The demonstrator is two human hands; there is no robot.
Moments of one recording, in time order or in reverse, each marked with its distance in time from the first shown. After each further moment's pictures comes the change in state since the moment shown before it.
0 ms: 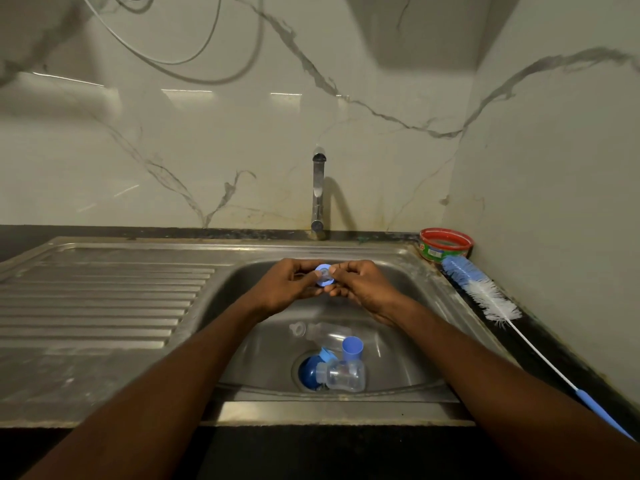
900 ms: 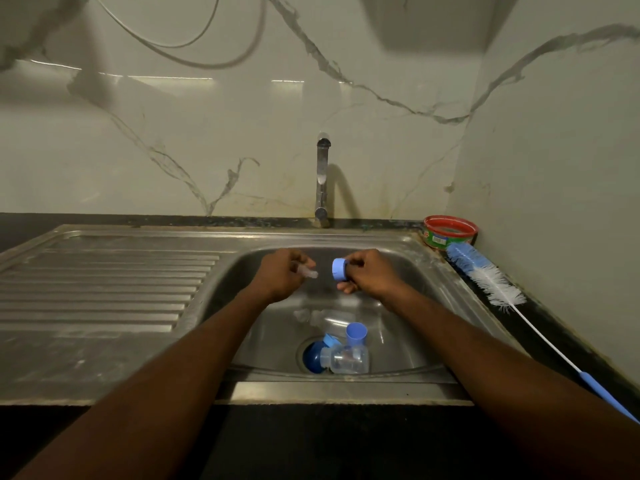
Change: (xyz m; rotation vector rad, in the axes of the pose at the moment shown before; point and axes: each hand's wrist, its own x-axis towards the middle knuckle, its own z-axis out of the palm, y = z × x) left_hand 0.008 -0.031 -0.006 0.459 0.243 -0.171; right_hand 0.008 0.012 -0.007 -0.445 0.145 0.091
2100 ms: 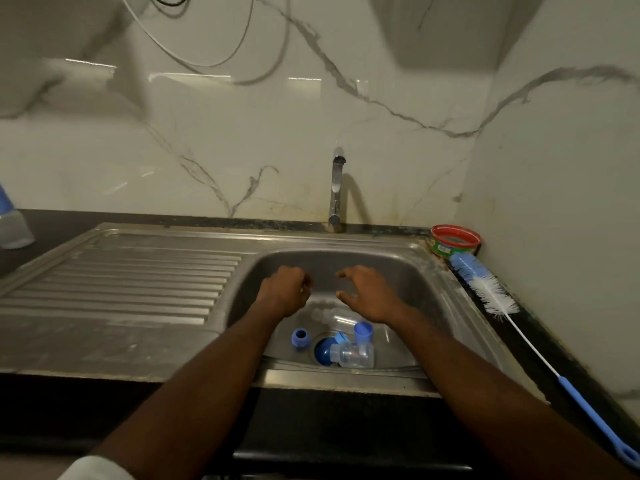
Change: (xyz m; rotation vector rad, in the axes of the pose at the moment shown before) left_hand -0.030 -0.004 -0.006 0.471 -0.010 -0.019; right_hand -0.032 -0.010 0.008 -0.716 -0.082 -0.288
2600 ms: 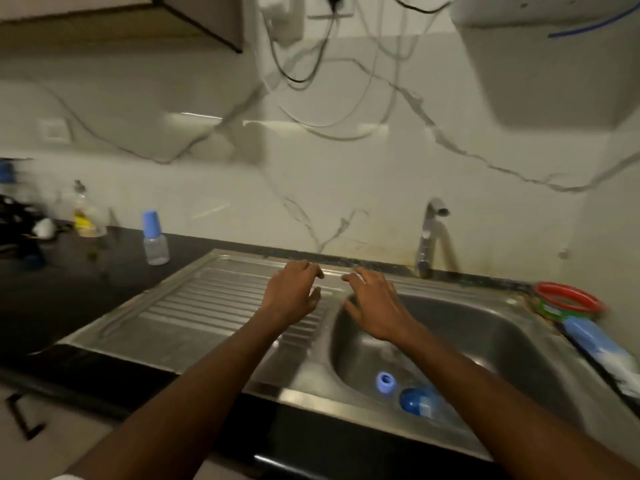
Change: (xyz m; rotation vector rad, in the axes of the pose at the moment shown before) left_hand -0.049 -0.128 -0.129 0.184 0.363 0.067; right_hand 0.052 -0.173 0.007 -0.121 0.104 -0.253
